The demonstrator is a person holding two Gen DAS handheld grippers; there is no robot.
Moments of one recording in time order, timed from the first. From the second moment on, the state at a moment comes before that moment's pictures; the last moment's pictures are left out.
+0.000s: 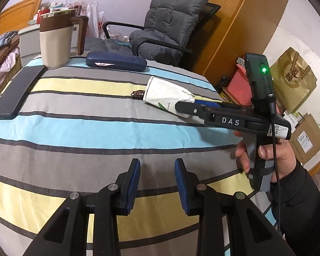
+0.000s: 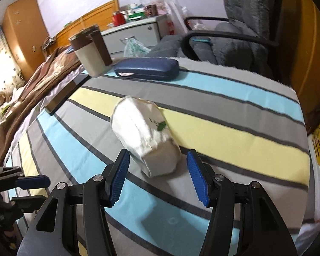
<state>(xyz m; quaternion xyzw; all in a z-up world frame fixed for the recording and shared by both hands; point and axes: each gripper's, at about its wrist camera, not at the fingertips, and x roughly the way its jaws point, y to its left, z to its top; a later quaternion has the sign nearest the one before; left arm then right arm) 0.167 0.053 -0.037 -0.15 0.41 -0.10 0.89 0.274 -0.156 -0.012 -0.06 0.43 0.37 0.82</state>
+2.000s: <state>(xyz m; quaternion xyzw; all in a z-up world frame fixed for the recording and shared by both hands) 0.132 0.001 0.001 -0.12 0.40 -0.09 0.90 0.146 -0.241 0.010 0.04 0.43 0.24 0.87</state>
